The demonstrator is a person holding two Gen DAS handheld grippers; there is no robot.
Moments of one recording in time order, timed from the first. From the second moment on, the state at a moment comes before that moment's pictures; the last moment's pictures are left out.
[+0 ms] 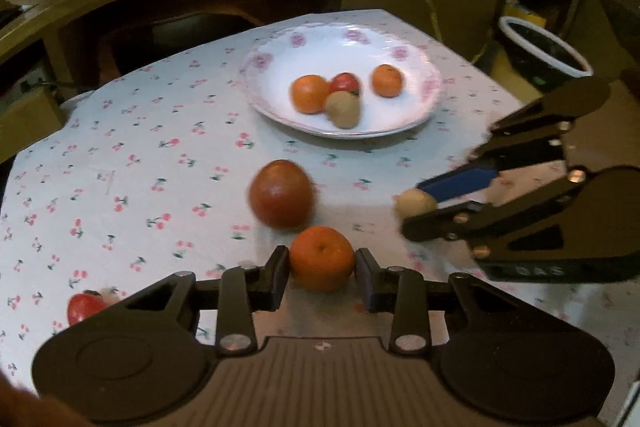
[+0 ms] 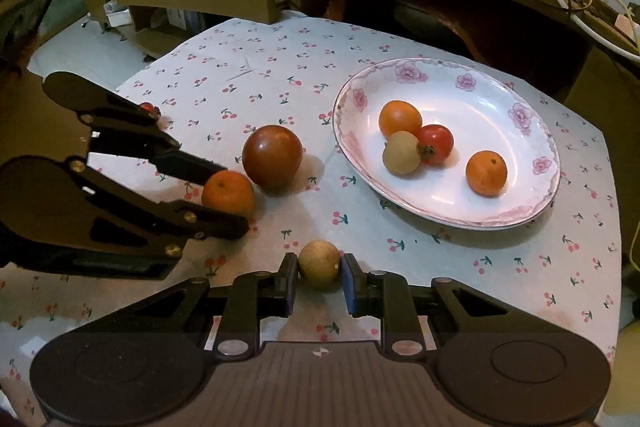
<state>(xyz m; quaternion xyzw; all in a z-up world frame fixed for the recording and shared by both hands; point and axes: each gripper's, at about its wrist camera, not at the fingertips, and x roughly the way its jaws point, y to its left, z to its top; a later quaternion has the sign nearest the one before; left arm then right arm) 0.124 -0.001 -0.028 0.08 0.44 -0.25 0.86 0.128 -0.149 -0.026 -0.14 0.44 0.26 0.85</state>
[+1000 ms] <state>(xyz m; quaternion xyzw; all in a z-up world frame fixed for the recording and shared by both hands) 0.103 -0.013 -0.040 0.10 0.41 -0.25 0.87 0.114 -0.159 -0.031 -0.16 0.43 0.26 0.85</state>
